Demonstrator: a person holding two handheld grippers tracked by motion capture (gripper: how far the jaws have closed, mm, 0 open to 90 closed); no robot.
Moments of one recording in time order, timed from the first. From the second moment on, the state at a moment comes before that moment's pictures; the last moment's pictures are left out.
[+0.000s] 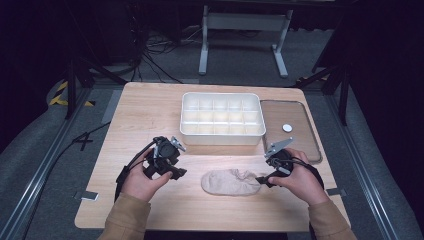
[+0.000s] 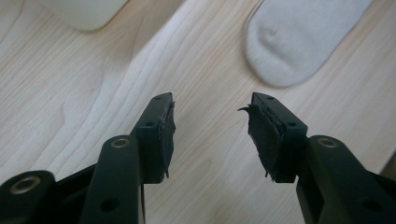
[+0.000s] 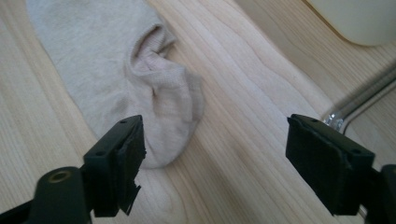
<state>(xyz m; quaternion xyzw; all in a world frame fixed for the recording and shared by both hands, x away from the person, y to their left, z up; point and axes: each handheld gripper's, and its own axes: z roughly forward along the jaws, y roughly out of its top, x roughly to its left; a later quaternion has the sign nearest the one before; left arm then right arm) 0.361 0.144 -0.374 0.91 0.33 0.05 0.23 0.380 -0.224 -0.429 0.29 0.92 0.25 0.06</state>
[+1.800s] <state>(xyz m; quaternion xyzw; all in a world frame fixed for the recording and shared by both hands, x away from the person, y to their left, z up) 0.351 0.117 -0.379 0.90 0.35 -0.02 0.27 0.352 -0.161 -0.448 0.30 0.89 0.35 0.03</state>
